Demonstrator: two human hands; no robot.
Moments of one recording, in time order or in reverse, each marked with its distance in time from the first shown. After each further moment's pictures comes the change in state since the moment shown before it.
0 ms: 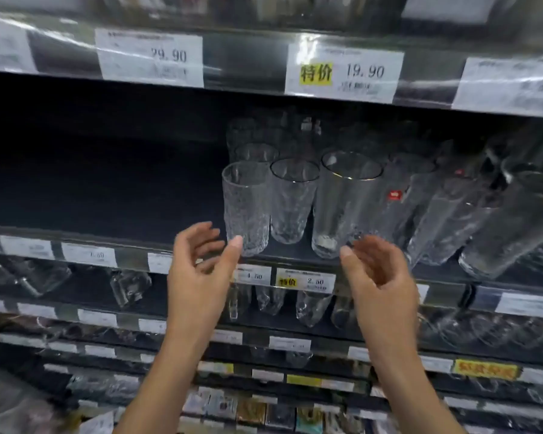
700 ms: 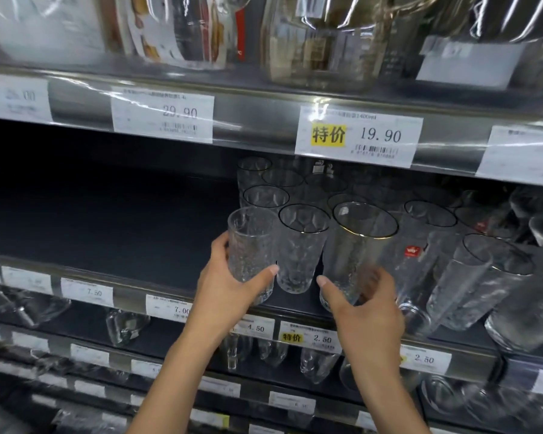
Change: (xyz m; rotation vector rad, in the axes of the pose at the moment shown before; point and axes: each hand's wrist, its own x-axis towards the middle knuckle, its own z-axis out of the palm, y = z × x) left_hand 0.064 -0.006 0.033 0.253 -0.153 -0.060; right_hand 0.055 0.013 0.035 -0.288 -0.019 -0.020
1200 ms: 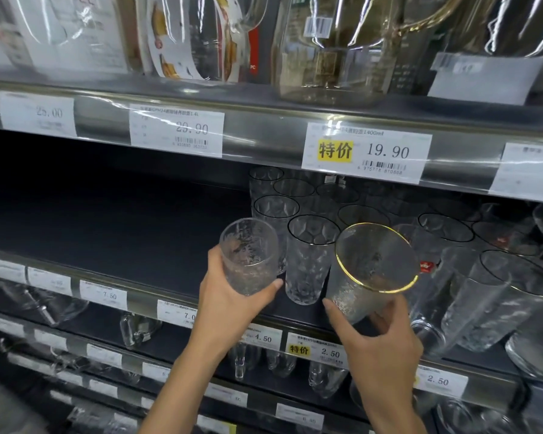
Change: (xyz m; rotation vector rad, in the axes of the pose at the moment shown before) left_hand -0.008 -0.003 -0.004 -0.064 0.121 0.120; right_hand -0.013 0.004 -0.004 0.220 -0.006 -0.128
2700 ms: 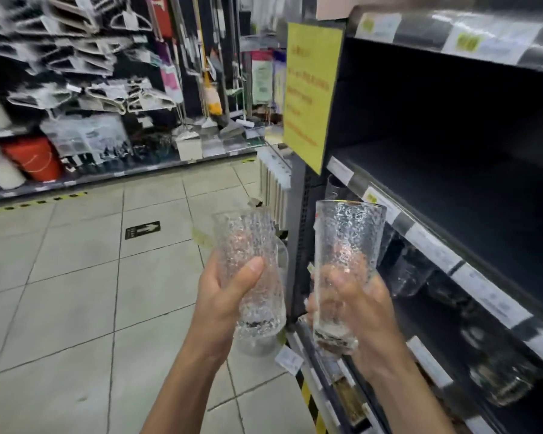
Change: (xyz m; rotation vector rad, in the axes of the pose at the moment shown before) left_hand -0.116 -0.091 -0.512 -0.269 0.822 -0.257; right_hand -0.296 -0.150 0.440 0.429 -1.409 0.398
